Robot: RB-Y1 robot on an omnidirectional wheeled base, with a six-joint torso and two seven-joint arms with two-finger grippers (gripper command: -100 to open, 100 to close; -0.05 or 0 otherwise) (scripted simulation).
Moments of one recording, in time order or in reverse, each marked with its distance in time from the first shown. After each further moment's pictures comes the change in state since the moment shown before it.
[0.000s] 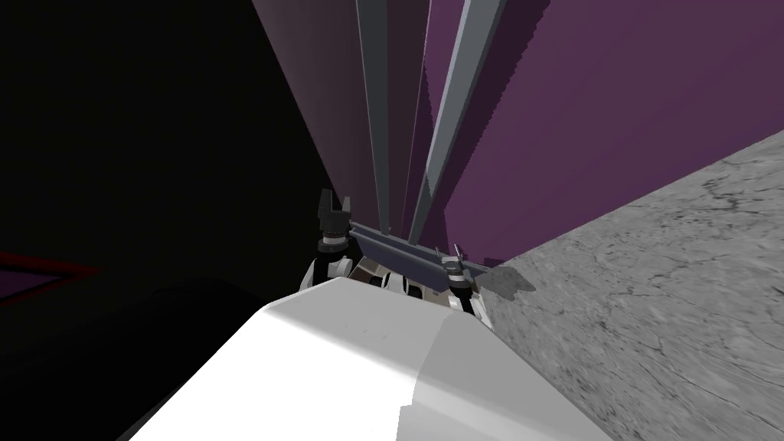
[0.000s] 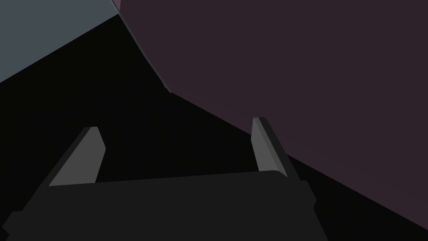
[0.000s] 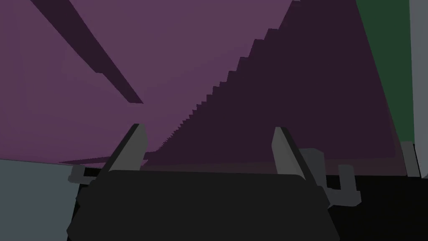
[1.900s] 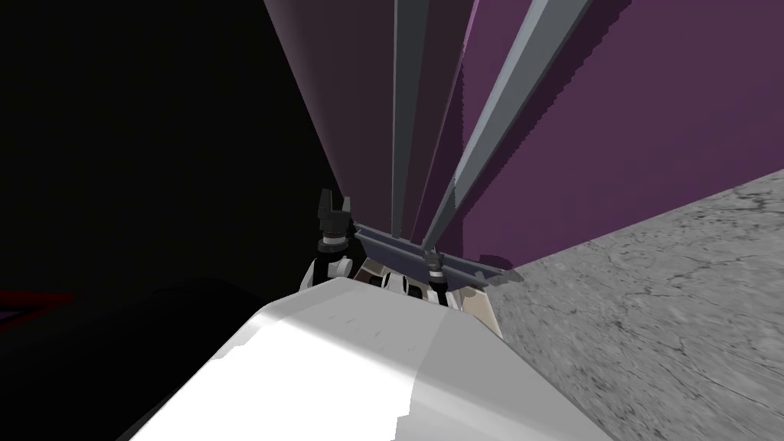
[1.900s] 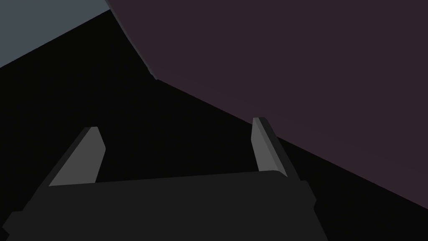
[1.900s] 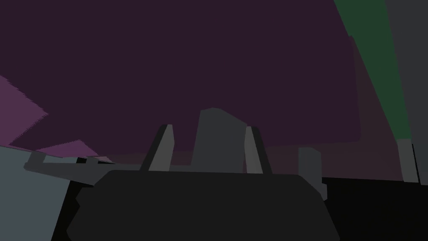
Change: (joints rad) left arm 0.000 0.000 0.000 0.000 0.000 0.000 0.000; right arm -0.040 0.226 0.033 0.109 0.066 -0.069 0.200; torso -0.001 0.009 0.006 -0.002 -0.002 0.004
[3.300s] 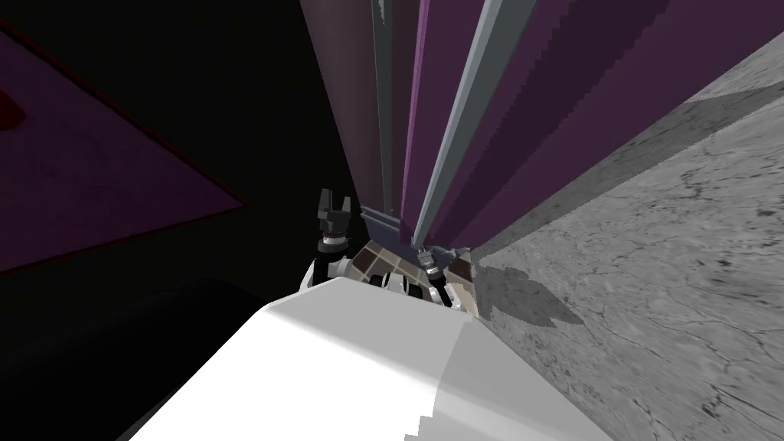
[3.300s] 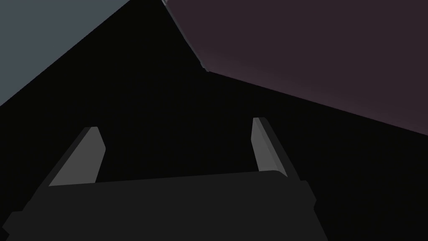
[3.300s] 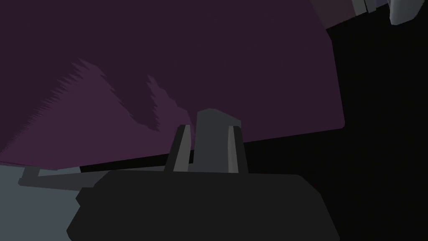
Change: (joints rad) left arm 0.000 0.000 0.000 0.000 0.000 0.000 0.000; right arm -0.080 -0.154 0.154 0.026 0.091 -0.022 -0.235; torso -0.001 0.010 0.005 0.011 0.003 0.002
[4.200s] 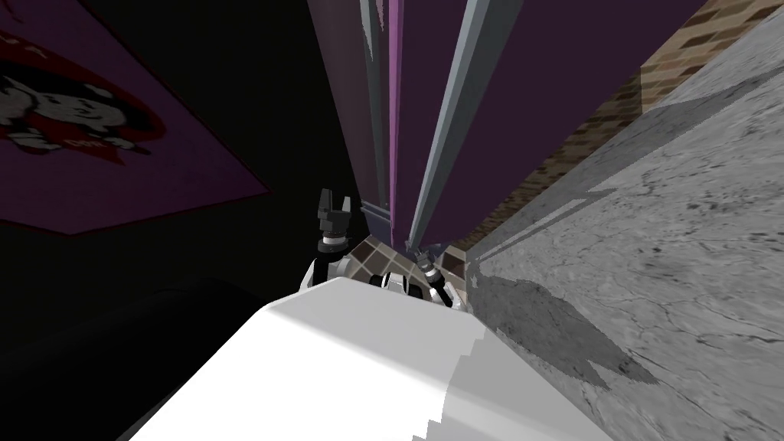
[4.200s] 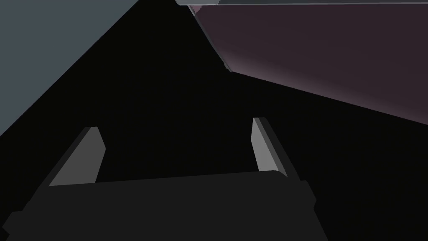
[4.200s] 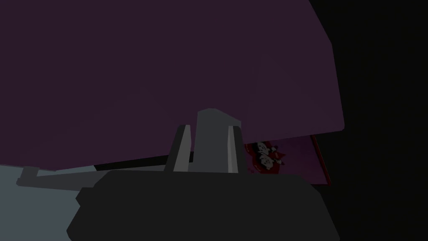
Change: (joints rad) left arm 0.000 0.000 0.000 0.000 0.000 0.000 0.000; right arm -0.018 -0.066 0.088 0.012 0.037 -0.071 -0.089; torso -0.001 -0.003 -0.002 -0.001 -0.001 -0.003
